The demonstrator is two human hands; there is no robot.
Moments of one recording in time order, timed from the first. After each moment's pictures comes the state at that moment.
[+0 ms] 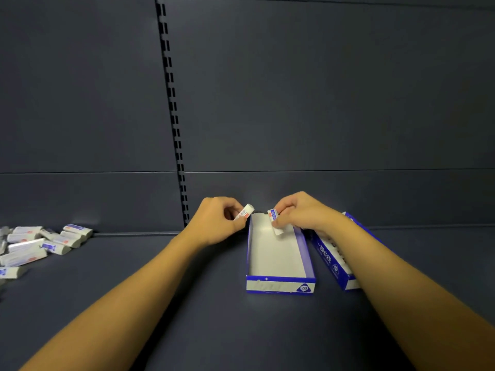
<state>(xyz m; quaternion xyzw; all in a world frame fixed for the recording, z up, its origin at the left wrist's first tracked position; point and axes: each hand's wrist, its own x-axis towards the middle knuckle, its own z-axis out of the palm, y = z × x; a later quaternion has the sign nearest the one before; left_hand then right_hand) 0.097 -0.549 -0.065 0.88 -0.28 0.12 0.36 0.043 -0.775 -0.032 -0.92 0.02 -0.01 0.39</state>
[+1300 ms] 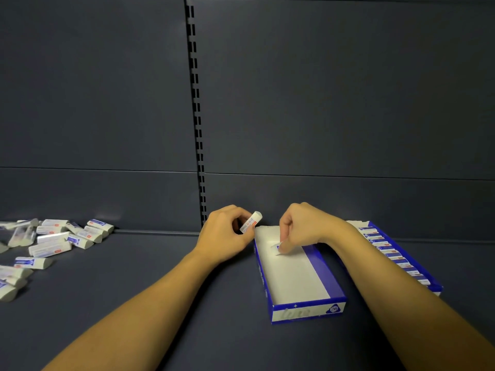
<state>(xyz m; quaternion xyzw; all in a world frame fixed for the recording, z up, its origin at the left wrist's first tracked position) 0.097 -0.535 -0.100 0.85 -0.28 0.23 0.39 0.055 -0.746 -0.032 -0.98 -0.08 0.04 0.18</state>
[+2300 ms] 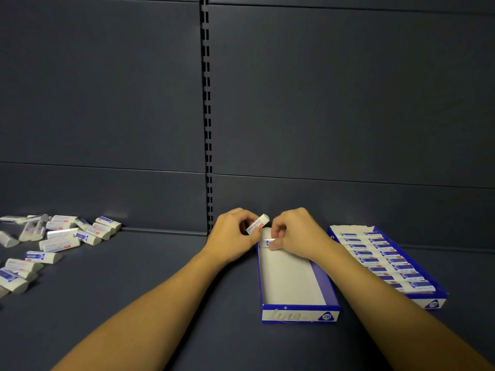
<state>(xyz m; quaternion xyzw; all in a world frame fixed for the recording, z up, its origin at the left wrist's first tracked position) 0.099 -0.537 -0.102 0.85 -0.26 0.20 0.42 0.064 -0.724 -0.061 -0.97 -0.11 -0.11 0.18</state>
